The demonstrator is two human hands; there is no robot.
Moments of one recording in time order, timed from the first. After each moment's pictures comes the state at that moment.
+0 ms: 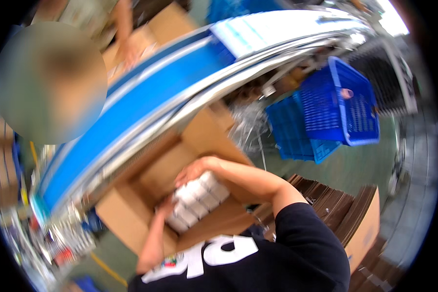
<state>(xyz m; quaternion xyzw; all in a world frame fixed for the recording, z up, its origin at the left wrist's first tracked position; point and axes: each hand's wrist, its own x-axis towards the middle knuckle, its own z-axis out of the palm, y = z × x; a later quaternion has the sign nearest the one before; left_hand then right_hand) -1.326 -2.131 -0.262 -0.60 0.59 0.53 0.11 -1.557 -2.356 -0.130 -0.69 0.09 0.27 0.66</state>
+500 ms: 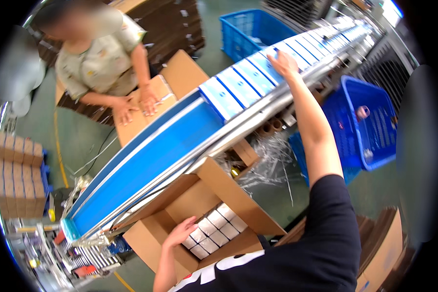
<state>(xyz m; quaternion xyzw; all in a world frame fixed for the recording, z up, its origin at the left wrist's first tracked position) -1.364 -2.239 -0.032 -0.57 0.43 0.69 -0.09 -1.825 -2.688 0.056 -0.63 0.76 -0.16 -0.01</state>
